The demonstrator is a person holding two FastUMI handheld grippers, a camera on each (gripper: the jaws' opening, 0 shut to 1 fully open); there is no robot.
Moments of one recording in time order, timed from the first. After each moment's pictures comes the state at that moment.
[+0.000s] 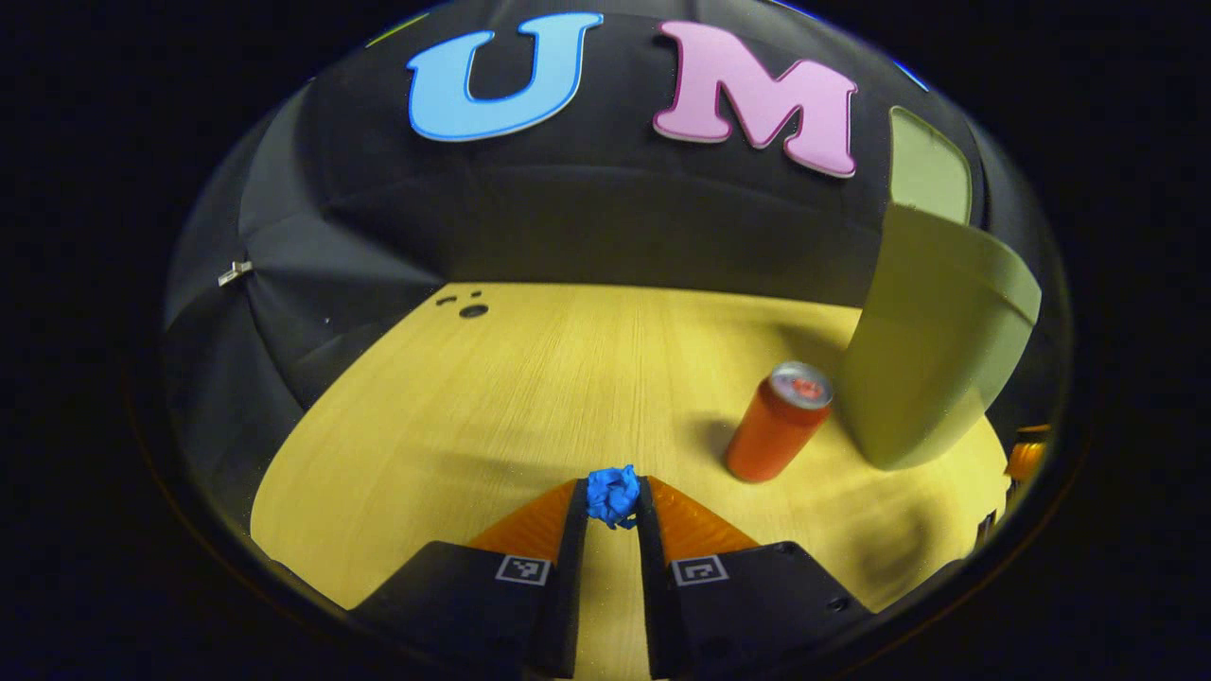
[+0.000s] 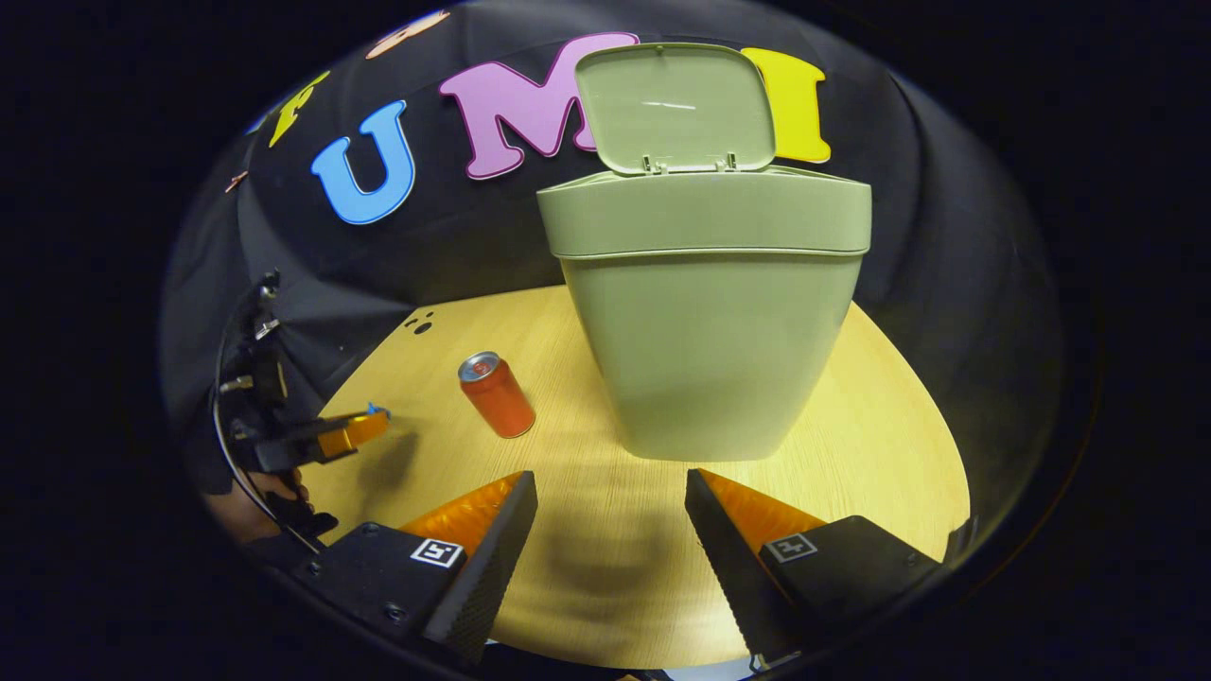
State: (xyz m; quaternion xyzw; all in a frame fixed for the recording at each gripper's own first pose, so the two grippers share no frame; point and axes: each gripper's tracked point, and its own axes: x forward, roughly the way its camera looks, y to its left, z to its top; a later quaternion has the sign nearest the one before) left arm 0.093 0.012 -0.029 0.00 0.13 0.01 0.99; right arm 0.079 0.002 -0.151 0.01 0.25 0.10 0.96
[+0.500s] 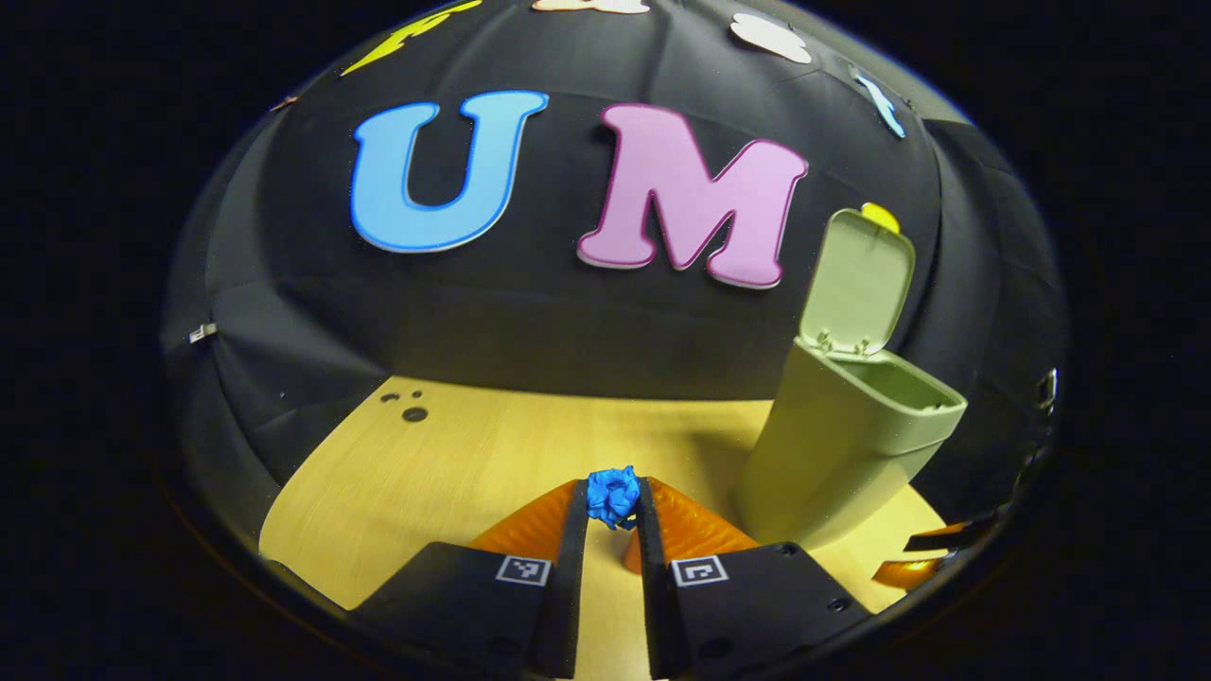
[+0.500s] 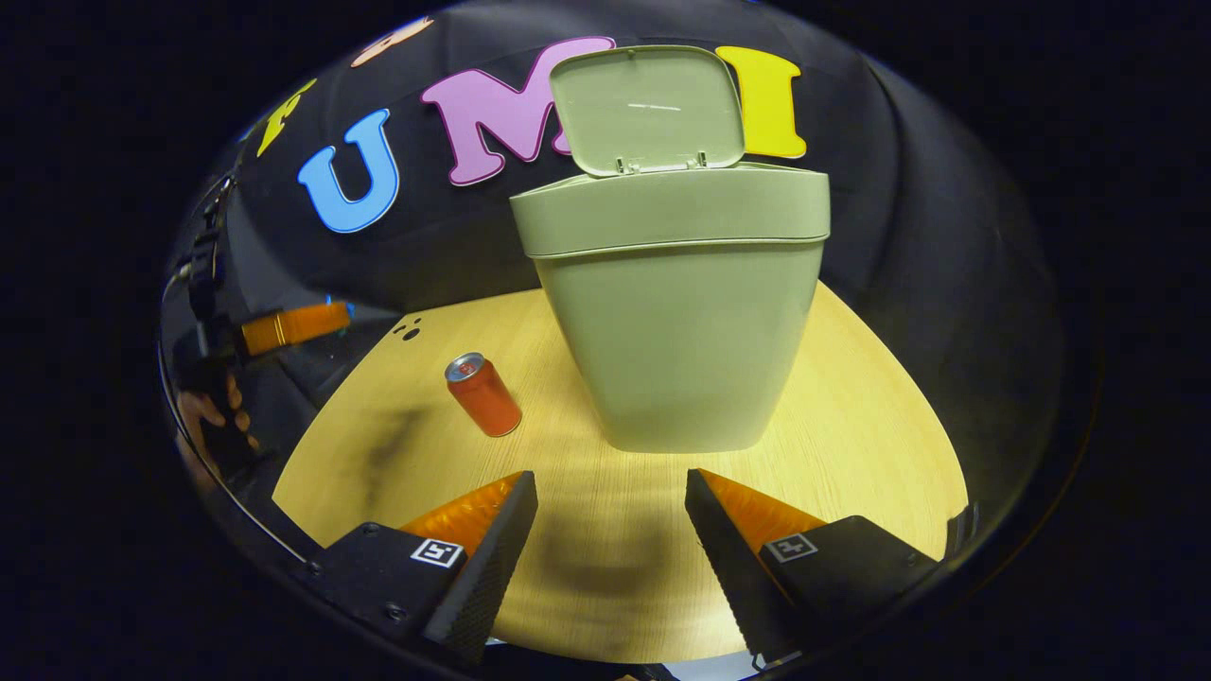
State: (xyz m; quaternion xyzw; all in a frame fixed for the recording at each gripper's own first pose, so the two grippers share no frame) left arm 0.083 -0.065 0.120 -0.02 0.02 -0.09 1.00; right arm 0.070 -0.016 -0.150 0.02 0.24 0.07 0.97
